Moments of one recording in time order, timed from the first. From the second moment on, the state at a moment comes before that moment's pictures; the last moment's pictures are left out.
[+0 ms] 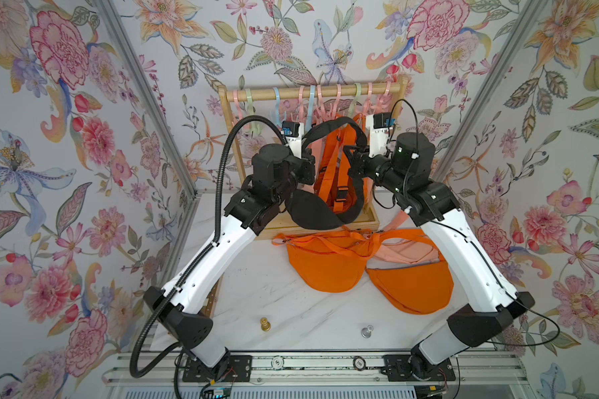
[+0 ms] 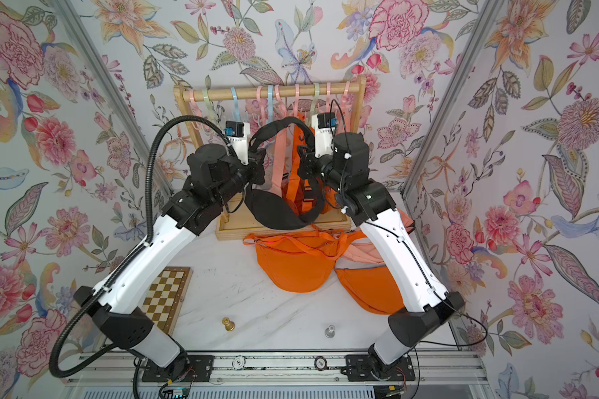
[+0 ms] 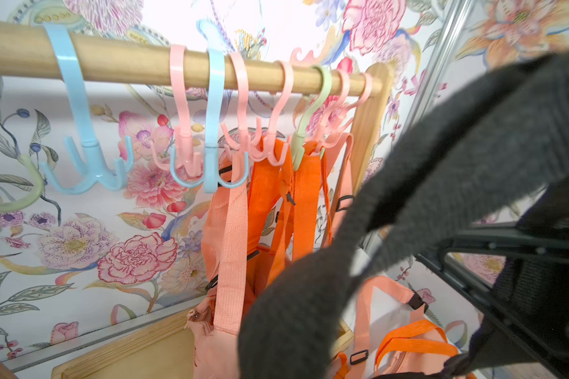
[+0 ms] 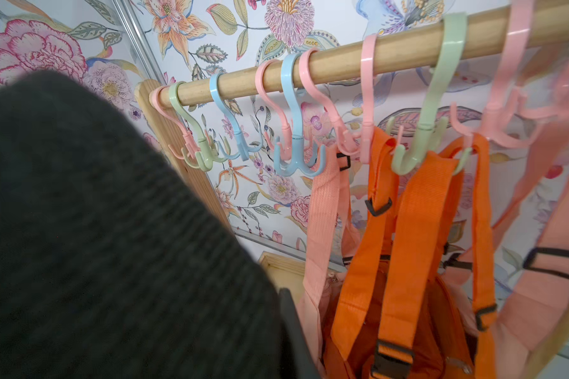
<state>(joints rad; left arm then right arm) -0.68 1.58 1.88 -0.32 -0.18 -0.17 0.55 1.54 1.96 -0.48 -0.07 0.22</state>
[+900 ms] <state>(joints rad) -0.87 1.20 0.98 -0.21 -0.35 -0.45 0.55 1.14 1.21 -0.70 -0.08 0.41</state>
